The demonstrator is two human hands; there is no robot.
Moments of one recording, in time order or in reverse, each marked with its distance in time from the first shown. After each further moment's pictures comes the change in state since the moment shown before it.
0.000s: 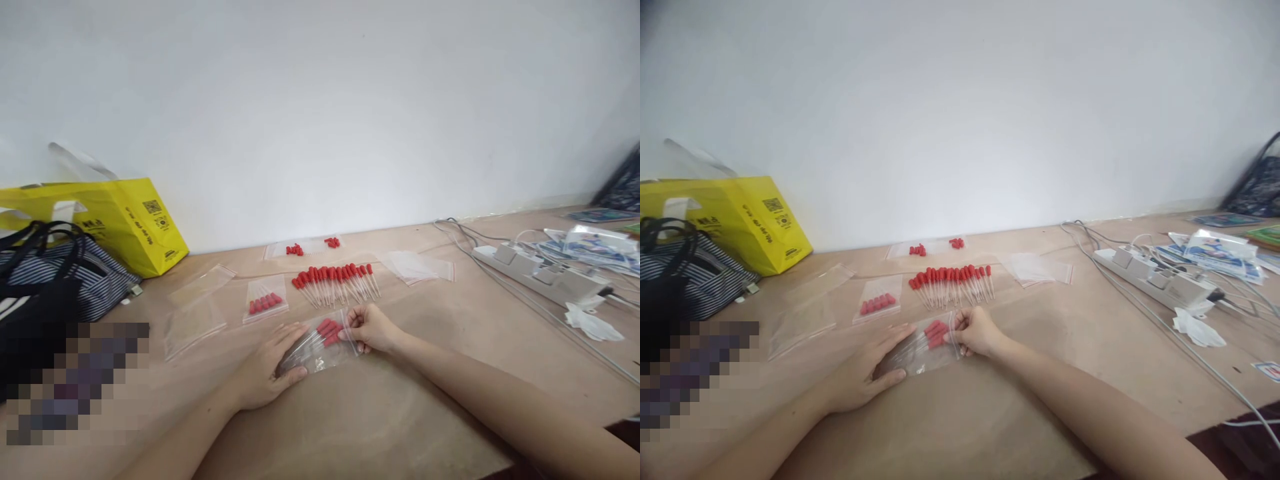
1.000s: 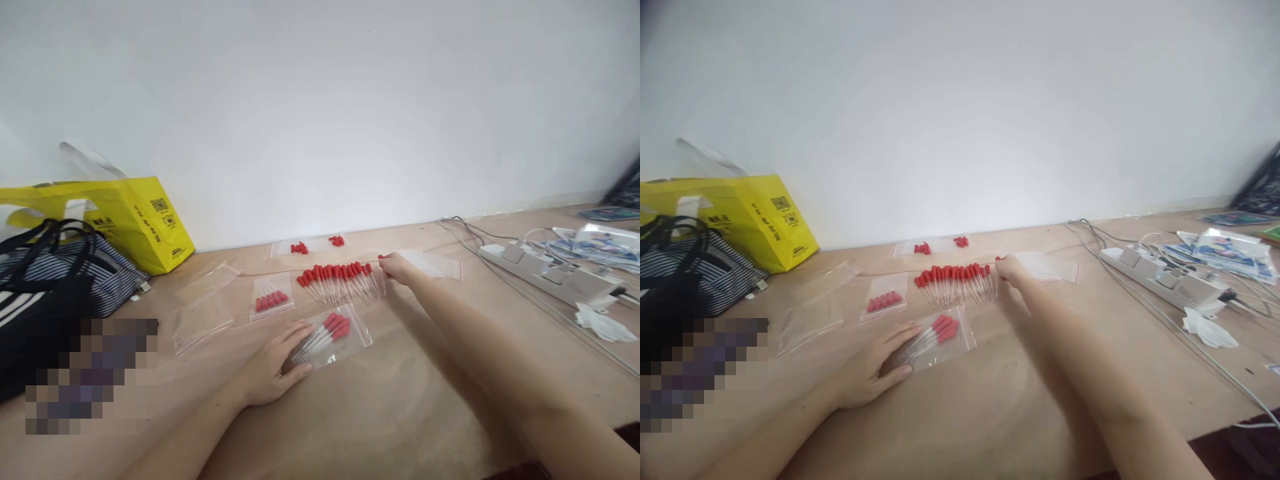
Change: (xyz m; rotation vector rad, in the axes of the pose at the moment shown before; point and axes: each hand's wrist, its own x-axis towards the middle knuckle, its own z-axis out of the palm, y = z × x) left_hand -0.002 0.006 -0.005 -0.020 -0.054 -0.011; right_hand 0.084 -0.024 -0.099 -0.165 0.590 -0.044
